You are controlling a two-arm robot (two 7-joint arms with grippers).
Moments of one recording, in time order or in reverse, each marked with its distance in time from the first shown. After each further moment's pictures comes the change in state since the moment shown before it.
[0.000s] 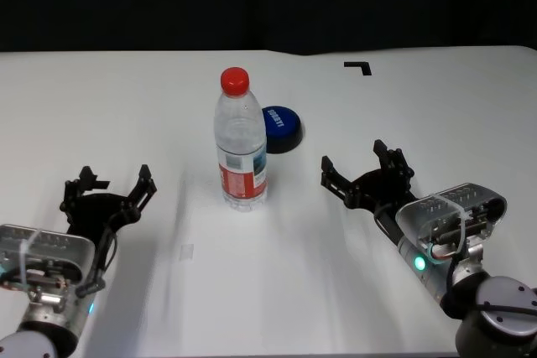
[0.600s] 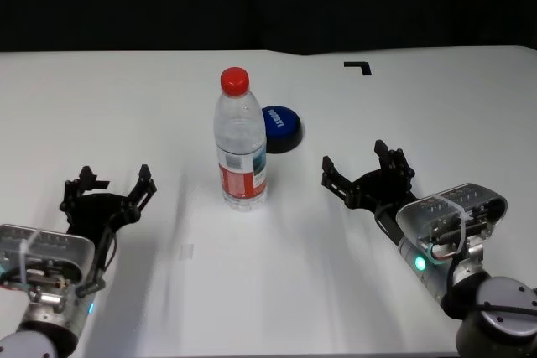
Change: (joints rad) left arm 0.000 0.000 0.000 0.000 0.000 0.000 0.000; right arm 0.000 0.001 0.000 0.000 0.001 0.000 0.000
